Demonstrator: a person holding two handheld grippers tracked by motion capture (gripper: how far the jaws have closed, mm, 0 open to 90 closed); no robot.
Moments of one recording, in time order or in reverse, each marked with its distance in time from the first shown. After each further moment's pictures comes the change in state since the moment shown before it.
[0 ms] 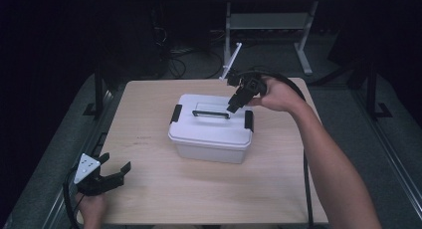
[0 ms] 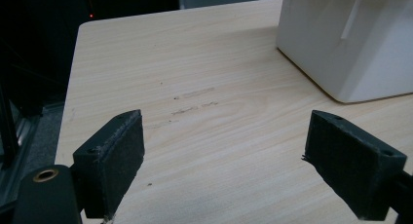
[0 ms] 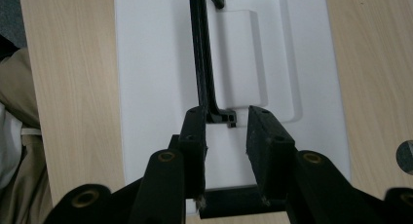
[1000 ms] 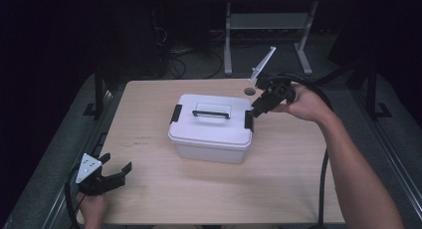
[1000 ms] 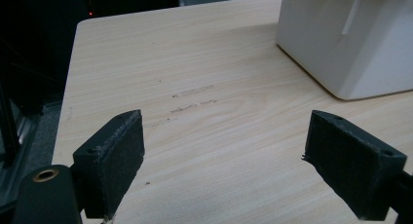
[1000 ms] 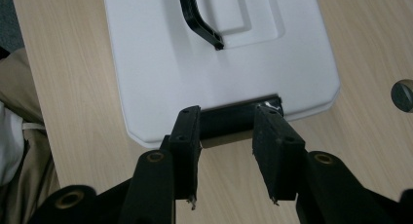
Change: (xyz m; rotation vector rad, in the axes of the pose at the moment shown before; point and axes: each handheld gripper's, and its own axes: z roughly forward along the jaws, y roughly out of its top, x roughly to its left) left arm -0.002 0.000 0.002 0.011 0.001 0.005; right arm 0.000 -0.064 -0.021 -0.041 -0.027 0.116
